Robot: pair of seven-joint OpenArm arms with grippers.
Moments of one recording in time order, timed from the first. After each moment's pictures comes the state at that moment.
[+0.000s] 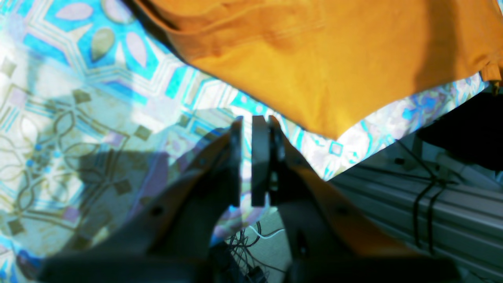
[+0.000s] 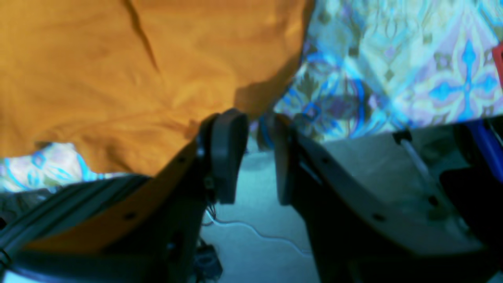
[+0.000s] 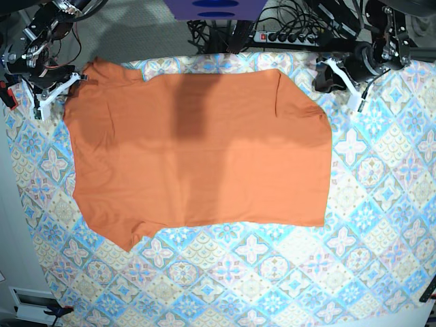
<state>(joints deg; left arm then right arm) 27.6 -19.8 -17.8 88.2 -41.2 -40.2 46.4 -15.2 3.2 49.2 99.8 17.1 41.2 -68.5</state>
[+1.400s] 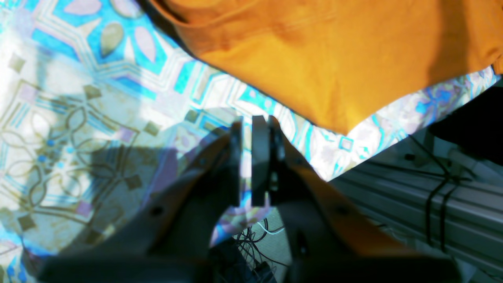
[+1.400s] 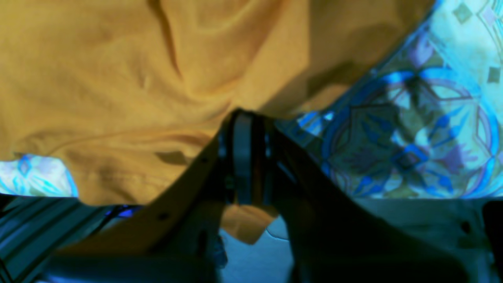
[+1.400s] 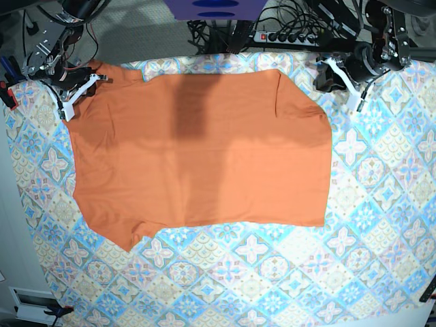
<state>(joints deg) 27.5 -19.7 -17.8 88.2 -39.1 -40.2 46.4 -12.7 4.1 41.5 83.1 8.7 41.8 -57.0</state>
